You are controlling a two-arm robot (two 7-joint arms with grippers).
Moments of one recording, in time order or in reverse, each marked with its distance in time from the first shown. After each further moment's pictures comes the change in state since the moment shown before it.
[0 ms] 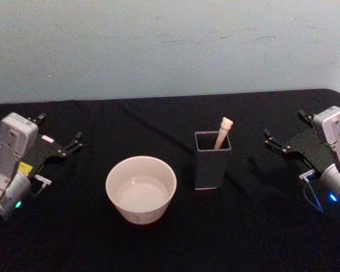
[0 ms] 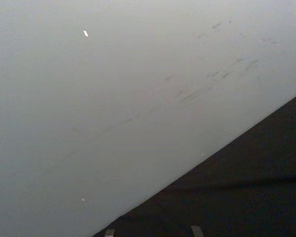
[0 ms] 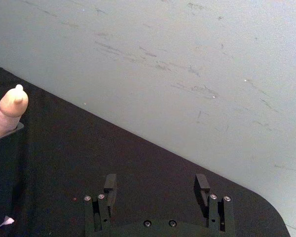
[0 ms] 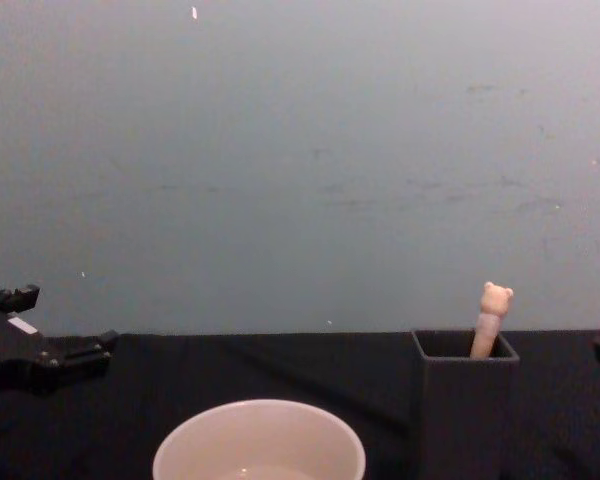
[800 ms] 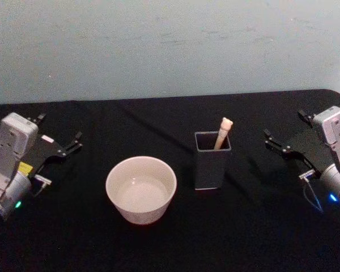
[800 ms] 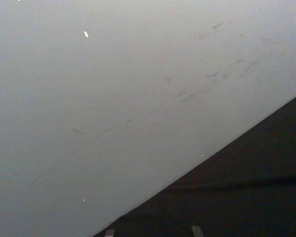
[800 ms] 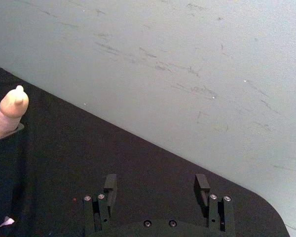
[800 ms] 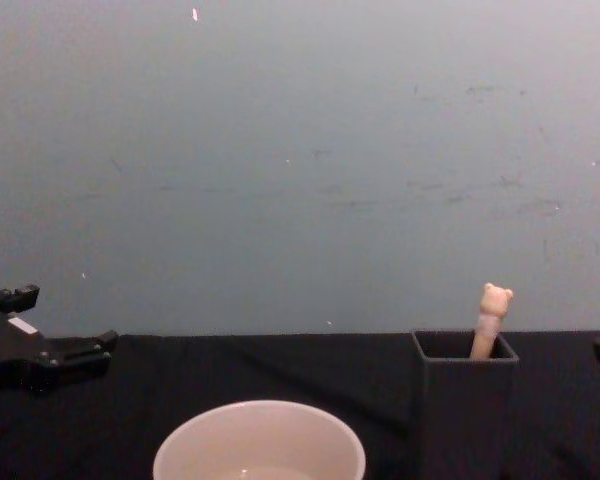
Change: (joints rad) left arm 0.000 0.000 0.000 0.000 0.000 0.000 0.000; right arm 0.000 0.000 0.000 0.000 0.000 0.000 0.000
